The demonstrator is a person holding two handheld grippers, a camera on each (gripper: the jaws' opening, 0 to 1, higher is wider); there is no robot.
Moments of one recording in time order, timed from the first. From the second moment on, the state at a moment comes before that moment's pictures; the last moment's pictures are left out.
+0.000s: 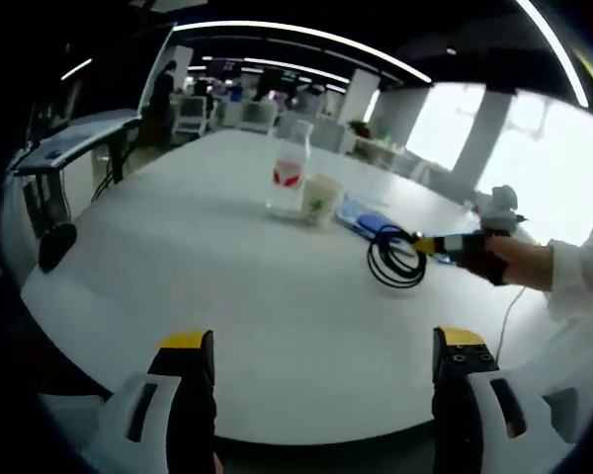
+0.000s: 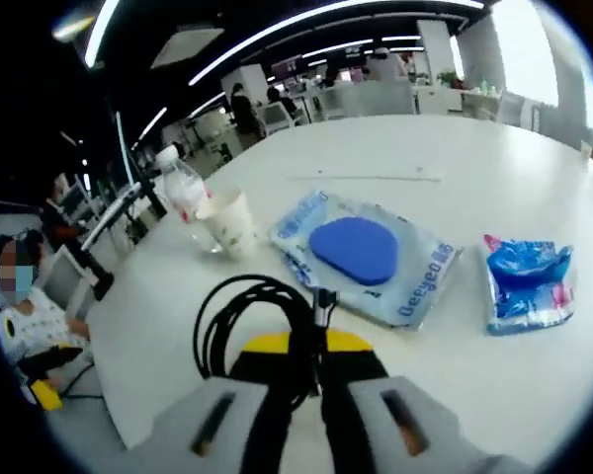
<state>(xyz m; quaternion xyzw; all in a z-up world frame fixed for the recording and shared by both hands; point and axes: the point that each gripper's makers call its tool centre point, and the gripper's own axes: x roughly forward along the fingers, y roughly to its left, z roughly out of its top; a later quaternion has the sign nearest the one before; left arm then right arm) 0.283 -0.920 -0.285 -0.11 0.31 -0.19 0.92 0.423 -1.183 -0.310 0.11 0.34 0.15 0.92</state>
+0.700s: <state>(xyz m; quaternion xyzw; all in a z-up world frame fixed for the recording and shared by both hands) 0.281 -0.927 -0.288 -0.11 0.32 -0.20 0.92 0.379 -1.243 -0.265 0.17 0.31 0.10 0.93</state>
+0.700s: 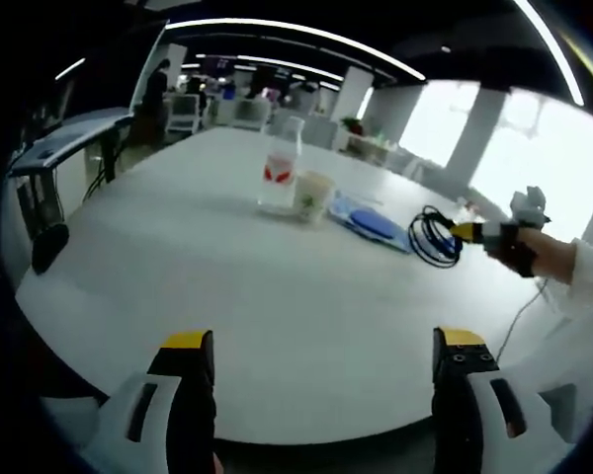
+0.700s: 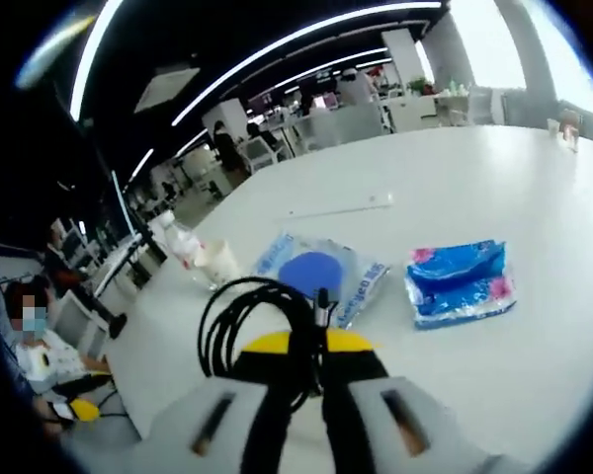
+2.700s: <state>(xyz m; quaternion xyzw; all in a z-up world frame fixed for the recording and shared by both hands) 0.277 -0.926 -0.303 -0.09 0.35 -0.20 0.91 0.347 -1.359 -0.355 0.16 0.42 -0.01 0.89</state>
